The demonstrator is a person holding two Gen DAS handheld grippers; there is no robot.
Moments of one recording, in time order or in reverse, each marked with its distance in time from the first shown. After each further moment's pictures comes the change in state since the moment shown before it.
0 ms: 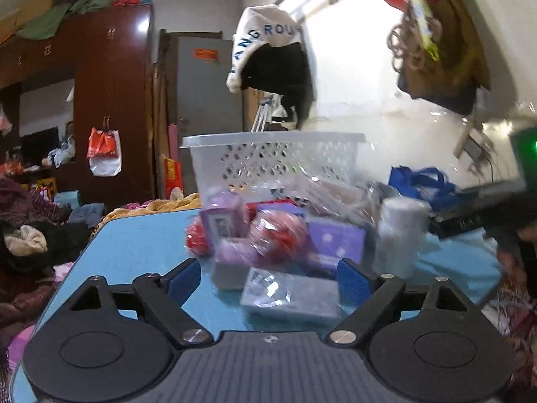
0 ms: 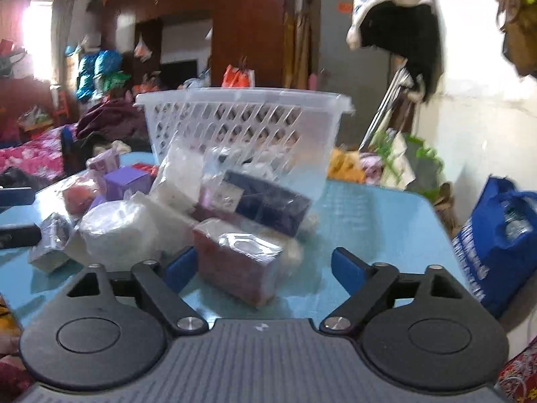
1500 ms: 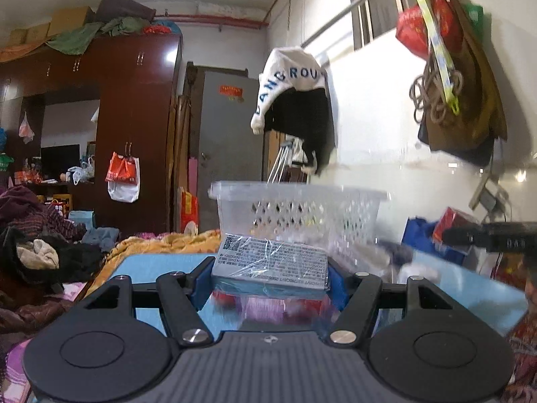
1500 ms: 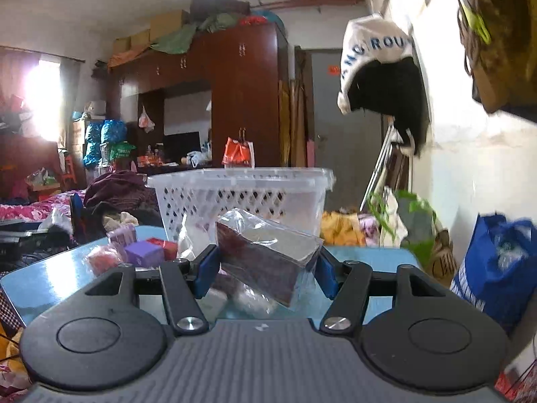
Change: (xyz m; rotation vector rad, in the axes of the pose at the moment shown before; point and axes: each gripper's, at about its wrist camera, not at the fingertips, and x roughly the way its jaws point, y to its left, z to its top) left arm -0.015 0.018 0.025 -0.089 -0.168 0.052; right arm -0.051 0.001 0.000 0.000 -0.293 -0.001
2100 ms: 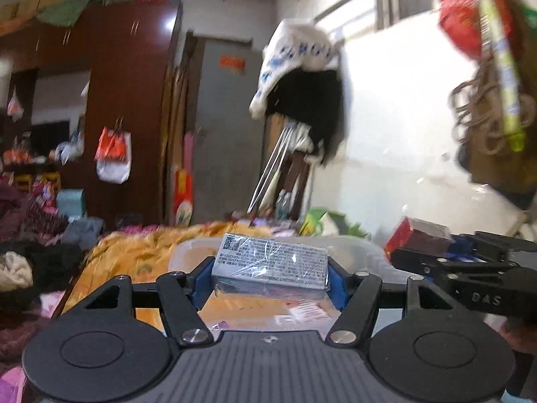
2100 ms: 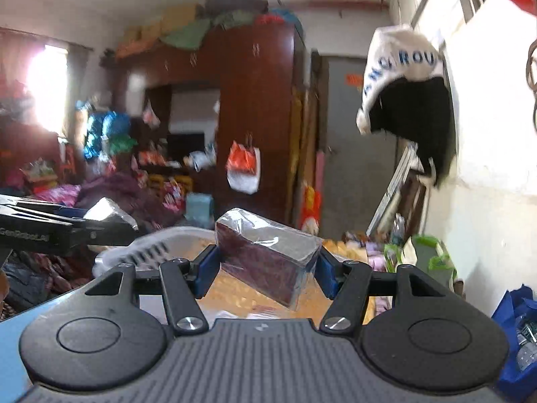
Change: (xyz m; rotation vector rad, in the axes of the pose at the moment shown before) left arm 0.176 -0.005 0.123 -0.054 0.159 0.008; right arm 0.154 -0.013 0.104 -0.040 0.045 0.004
